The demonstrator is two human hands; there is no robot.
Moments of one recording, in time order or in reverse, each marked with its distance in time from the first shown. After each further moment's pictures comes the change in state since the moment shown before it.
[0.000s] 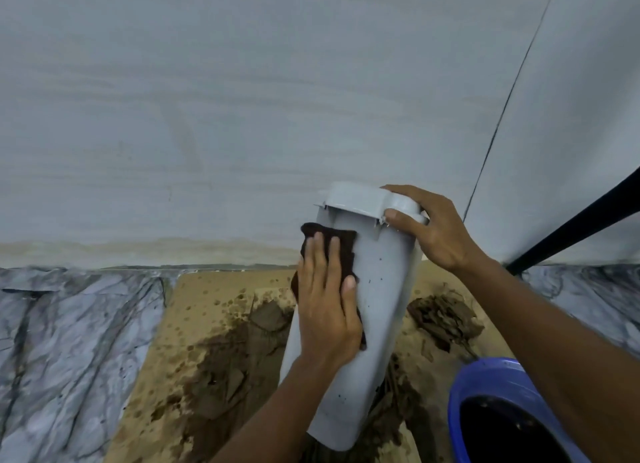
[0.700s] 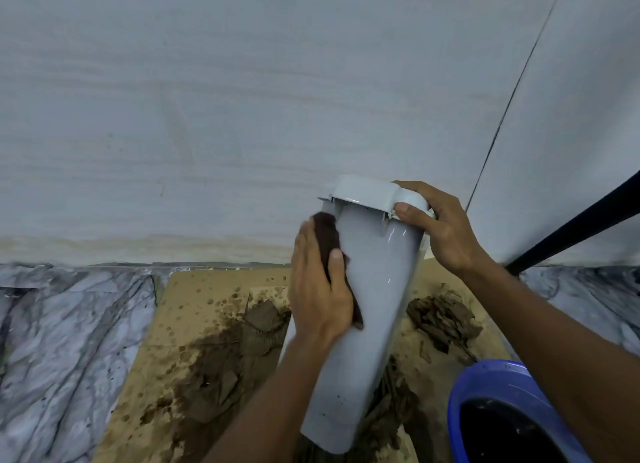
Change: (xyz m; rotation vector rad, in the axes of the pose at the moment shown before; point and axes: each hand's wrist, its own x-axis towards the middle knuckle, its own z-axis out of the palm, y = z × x) left_hand 0.035 0.002 -0.008 -0.083 -0.037 -0.290; right_hand 0.001 0.007 0.003 0.116 0.056 0.029
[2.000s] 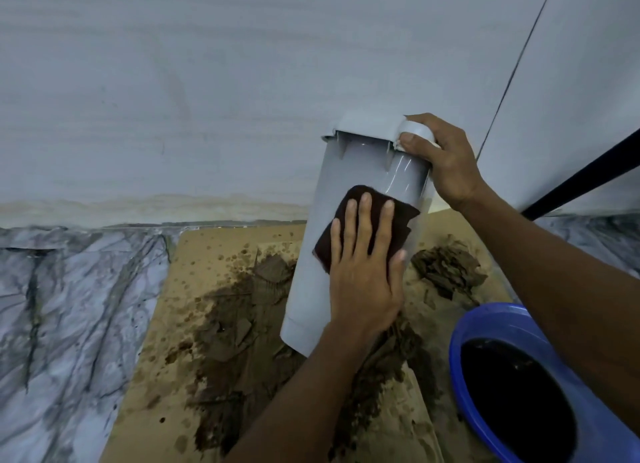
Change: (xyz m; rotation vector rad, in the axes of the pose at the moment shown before) left_hand -0.065 -0.003 0.036 0.334 -0.064 0.385; right_hand 0.009 0.007 0.006 0.001 0.079 -0.001
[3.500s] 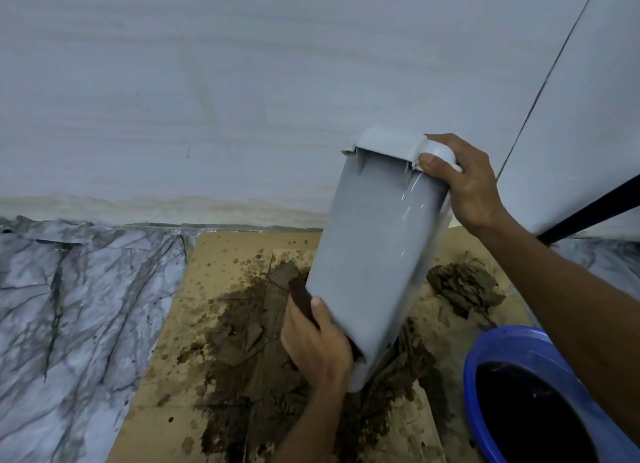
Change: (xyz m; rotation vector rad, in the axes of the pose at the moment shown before) left_hand -0.073 -0.035 -0.023 -0.292 0.180 -1.022; right_hand -0.005 0.007 0.007 0.037 0.023 -0.028
